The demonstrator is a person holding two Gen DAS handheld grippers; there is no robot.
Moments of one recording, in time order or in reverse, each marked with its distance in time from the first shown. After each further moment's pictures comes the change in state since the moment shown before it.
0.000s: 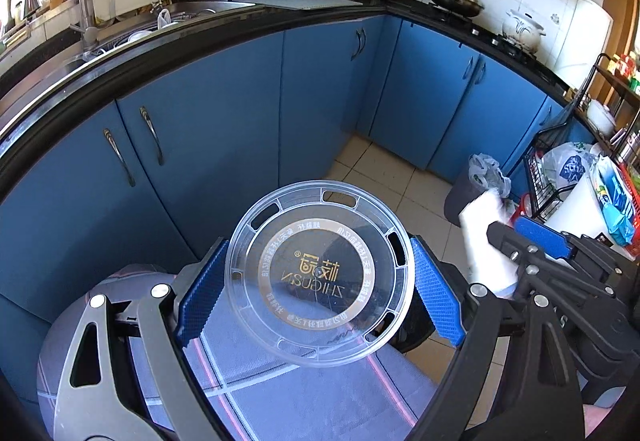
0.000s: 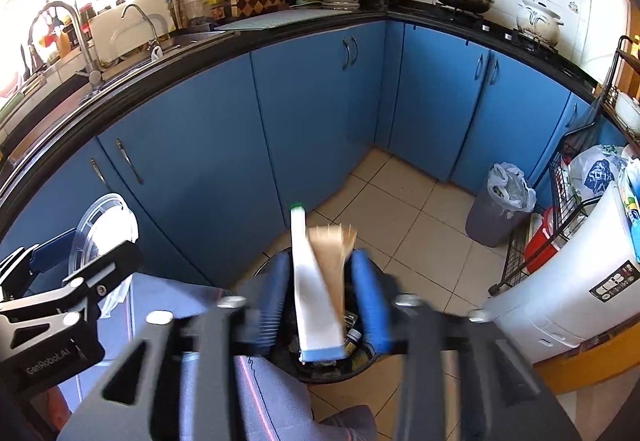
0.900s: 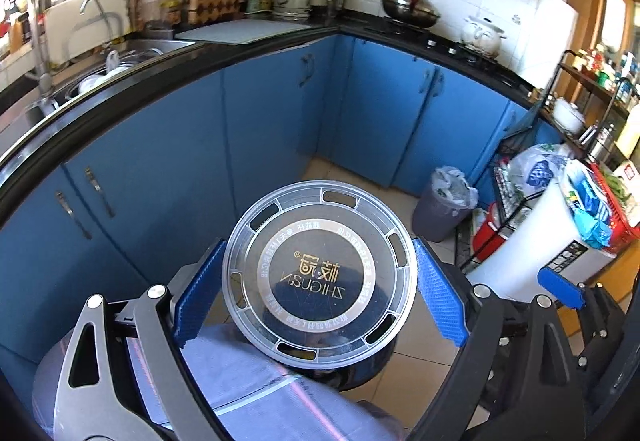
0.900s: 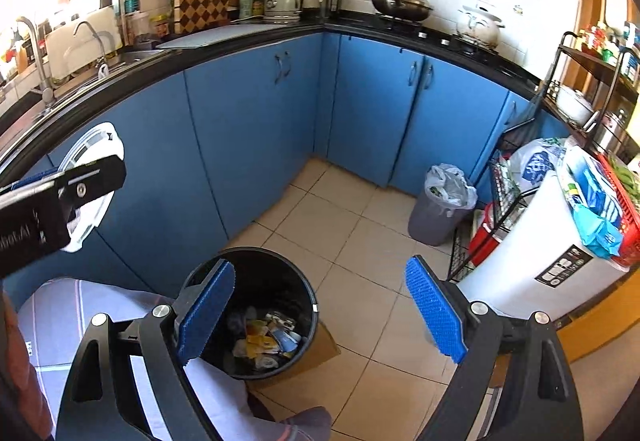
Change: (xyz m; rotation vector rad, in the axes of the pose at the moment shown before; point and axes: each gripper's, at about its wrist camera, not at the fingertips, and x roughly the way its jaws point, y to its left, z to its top) left arm 0.000 -0.070 0.042 0.081 -0.061 -0.107; right arm -0.033 -0.055 -0.012 0.051 -0.048 -0.203
